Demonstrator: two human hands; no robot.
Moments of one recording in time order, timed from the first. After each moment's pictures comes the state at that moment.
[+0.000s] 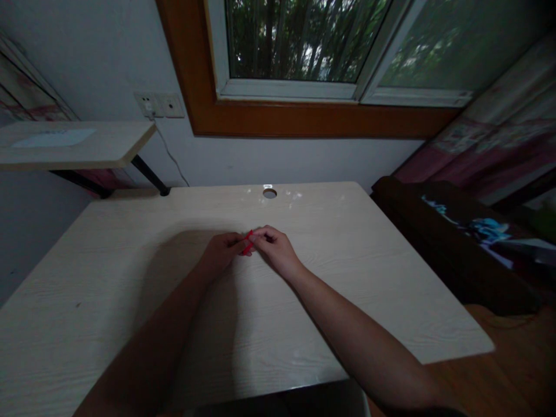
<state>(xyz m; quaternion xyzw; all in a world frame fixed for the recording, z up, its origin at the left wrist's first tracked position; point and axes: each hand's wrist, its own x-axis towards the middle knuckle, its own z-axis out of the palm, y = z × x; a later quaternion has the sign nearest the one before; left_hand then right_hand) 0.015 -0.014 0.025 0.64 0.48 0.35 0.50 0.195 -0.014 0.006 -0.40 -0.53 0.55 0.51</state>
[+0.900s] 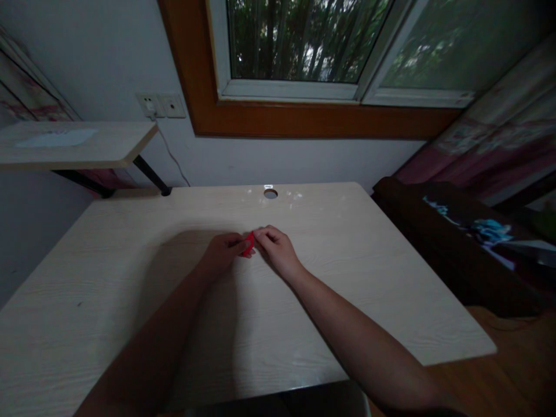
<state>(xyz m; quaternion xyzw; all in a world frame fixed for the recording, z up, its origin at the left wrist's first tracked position) 0.018 -0.016 0.030 0.61 0.47 0.36 0.52 0.196 -0.013 0.007 -0.45 -0.58 0.45 0.52</state>
